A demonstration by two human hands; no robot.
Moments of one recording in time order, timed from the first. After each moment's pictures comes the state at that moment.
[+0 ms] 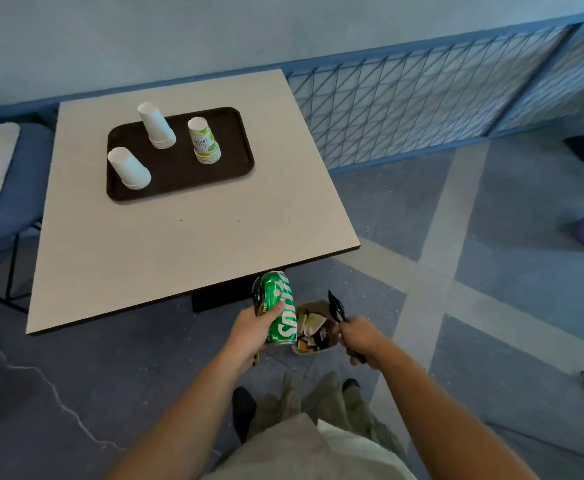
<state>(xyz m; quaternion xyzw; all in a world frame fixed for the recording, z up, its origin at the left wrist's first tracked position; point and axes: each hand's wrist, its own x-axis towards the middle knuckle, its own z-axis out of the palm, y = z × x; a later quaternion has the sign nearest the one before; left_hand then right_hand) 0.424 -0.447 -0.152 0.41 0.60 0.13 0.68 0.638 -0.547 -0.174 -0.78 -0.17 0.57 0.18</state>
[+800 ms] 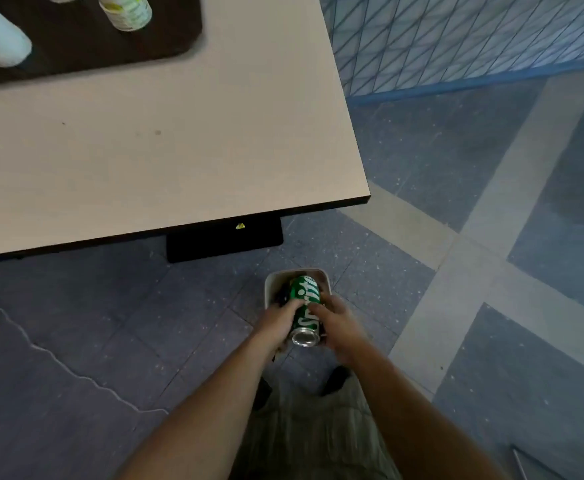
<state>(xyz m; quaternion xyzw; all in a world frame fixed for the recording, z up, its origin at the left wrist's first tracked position) 0.577 -0.467 -0.415 0.35 0.70 -0.03 0.62 0.707 -0.522 -0.438 -0.68 -0.07 0.65 0.33</state>
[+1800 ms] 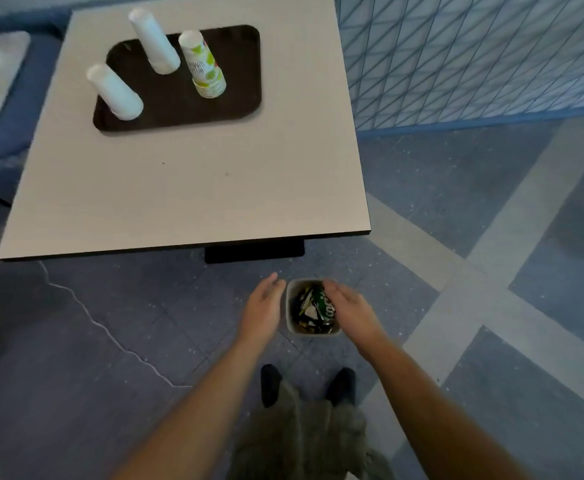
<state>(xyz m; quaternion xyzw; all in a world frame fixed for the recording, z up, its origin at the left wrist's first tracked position) 0.539 -0.476 -0.239 0.38 0.69 0.19 0.59 0.714 -0.516 -0.253 -0.72 -0.27 0.59 0.25</state>
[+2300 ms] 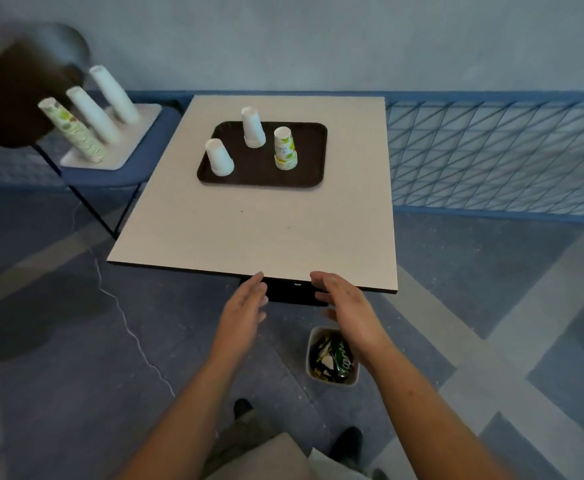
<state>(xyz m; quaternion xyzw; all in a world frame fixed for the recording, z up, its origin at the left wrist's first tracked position) 0.460 -0.485 -0.064 0.36 0.66 0.38 0.54 0.654 -0.484 -0.056 -0.60 -0.40 0.60 0.35</state>
